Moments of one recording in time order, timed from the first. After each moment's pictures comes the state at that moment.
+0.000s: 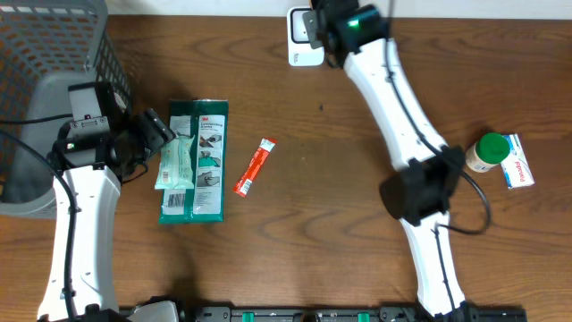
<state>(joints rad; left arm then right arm) 0.19 1.37 1.15 -0.83 0.15 -0.52 0.44 2.43 2.55 -0.91 0.41 -0.02</state>
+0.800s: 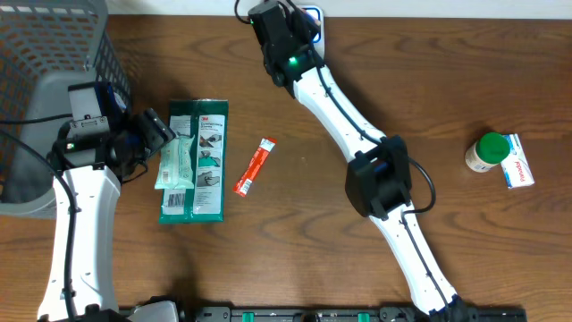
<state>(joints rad) 0.19 1.37 1.15 -0.83 0.15 -0.52 0.56 2.65 2.55 -0.58 0.81 -0.60</state>
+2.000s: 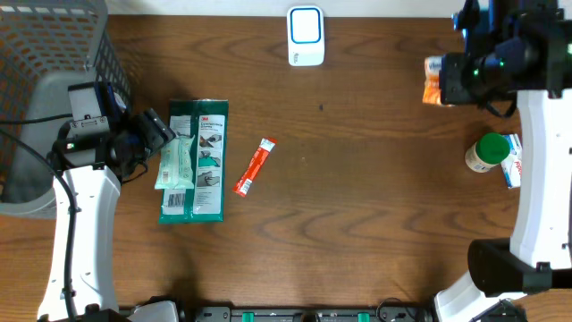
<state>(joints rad) 0.19 1.37 1.15 -0.83 0.15 -0.51 0.07 1.80 2.28 -1.69 -0.01 0.09</state>
